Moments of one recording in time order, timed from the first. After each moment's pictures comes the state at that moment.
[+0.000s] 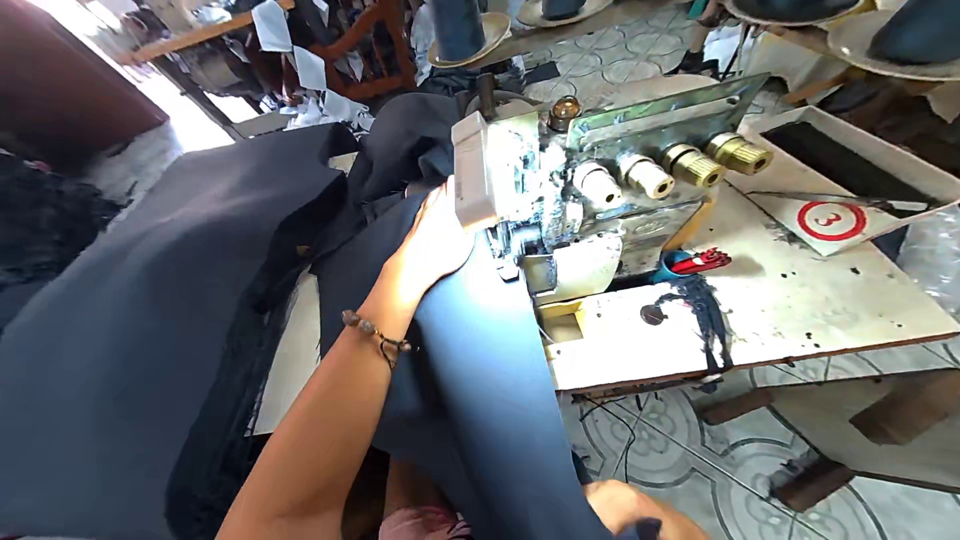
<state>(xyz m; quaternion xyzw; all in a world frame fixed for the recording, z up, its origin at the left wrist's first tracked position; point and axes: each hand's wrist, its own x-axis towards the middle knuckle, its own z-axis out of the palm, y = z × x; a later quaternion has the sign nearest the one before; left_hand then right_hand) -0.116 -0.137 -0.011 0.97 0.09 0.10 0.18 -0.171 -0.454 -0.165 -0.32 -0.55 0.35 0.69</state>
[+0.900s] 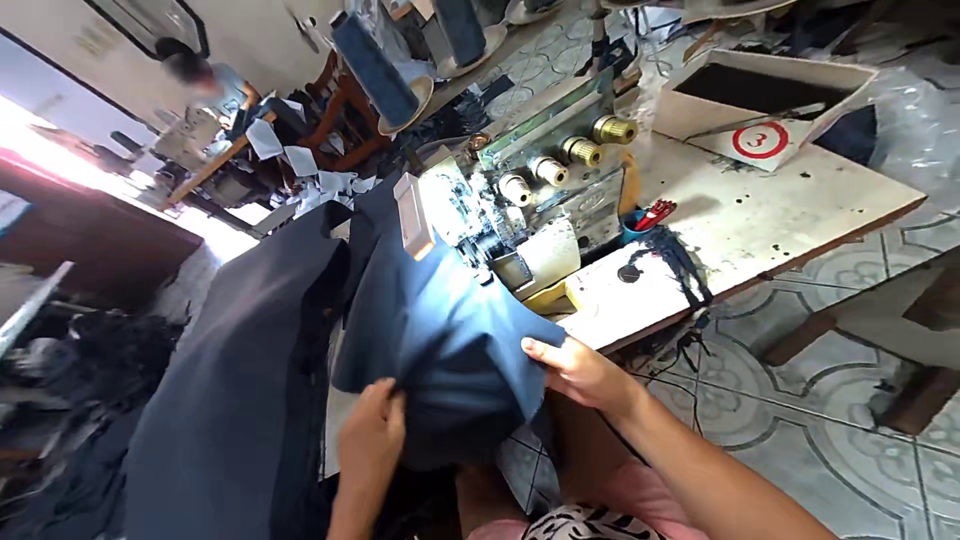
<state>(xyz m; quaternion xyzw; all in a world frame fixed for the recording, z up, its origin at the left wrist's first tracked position) -0.310 -0.132 -0.061 0.96 0.18 0.19 0.05 -0.138 -0.365 -0.107 -0.35 -0.17 0.43 0.82</state>
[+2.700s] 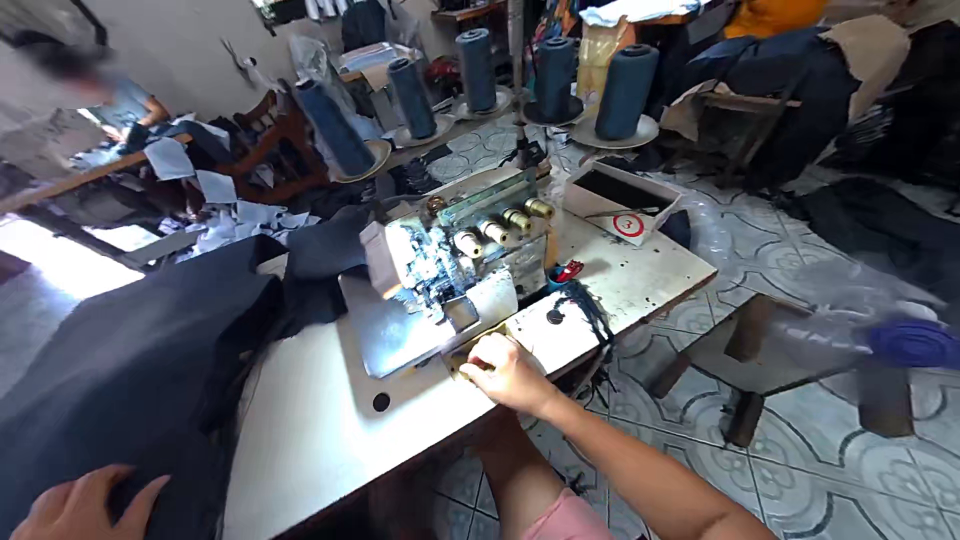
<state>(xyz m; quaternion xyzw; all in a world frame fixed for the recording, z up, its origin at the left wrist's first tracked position) -0.388 0.028 0.000 0.95 0.30 0.10 0.02 -0.105 -0.353 -0.139 -0.78 -0.41 -0.09 0.47</state>
